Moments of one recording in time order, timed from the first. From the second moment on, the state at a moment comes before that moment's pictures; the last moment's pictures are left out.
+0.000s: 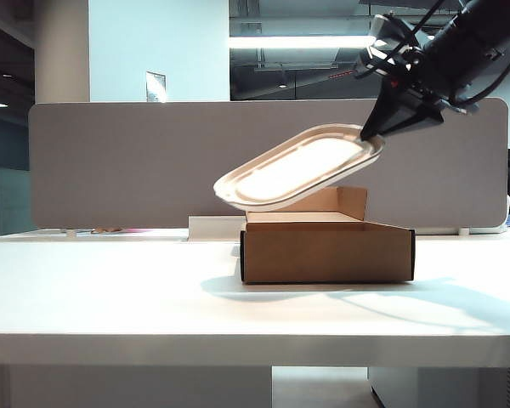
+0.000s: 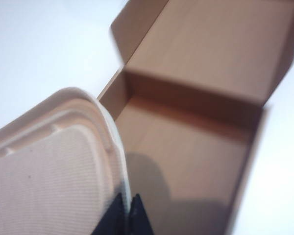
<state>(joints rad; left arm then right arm) -0.06 0.00 0.00 -0.13 0.15 -0.04 0.24 1.50 1.06 -0.06 -0.29 0.02</state>
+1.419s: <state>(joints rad) -0.06 0.00 0.00 -0.13 0.15 -0.04 0.20 1.56 1.06 0.21 -0.03 -0.04</state>
